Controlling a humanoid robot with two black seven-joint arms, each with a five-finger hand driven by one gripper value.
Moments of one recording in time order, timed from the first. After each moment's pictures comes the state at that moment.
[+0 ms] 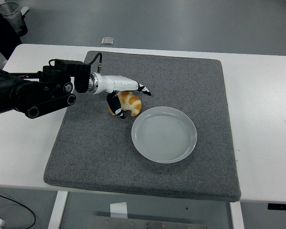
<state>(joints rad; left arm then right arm) -1.21 0.41 0.04 -0.98 1.32 -0.15 -0.22 0.04 0.00 -0.06 0.12 0.04 -0.06 0.17</state>
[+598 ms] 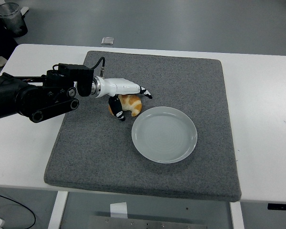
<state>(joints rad) -1.19 0.38 0.04 -0.96 1.36 -0.12 -0.22 0.04 0.00 -0.06 0.12 0.04 -0.06 0.17</state>
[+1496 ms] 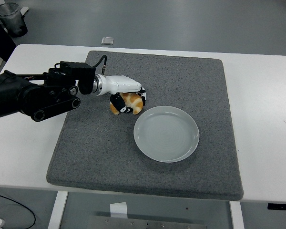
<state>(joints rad) -1.20 0.38 0.03 -0.96 1.39 -0.12 -0.21 0.04 0.00 -0.06 0.11 0.04 -0.06 0.17</state>
